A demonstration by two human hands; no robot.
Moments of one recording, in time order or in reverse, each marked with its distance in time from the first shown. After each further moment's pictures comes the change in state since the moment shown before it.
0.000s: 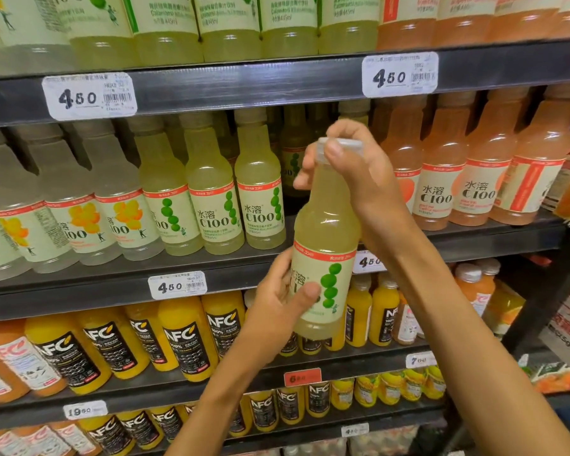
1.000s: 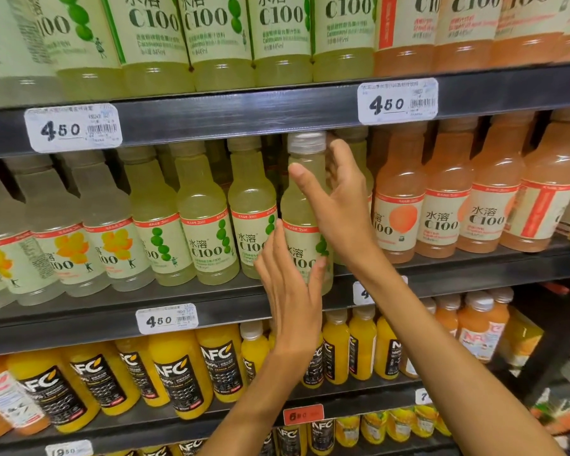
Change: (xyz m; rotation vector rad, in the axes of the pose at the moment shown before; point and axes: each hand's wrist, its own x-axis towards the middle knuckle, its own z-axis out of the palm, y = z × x) left_hand 0.073 -0.032 0.029 0.732 0.625 0.369; right_hand 0.038 0.041 -0.006 -0.525 0.277 -0.193
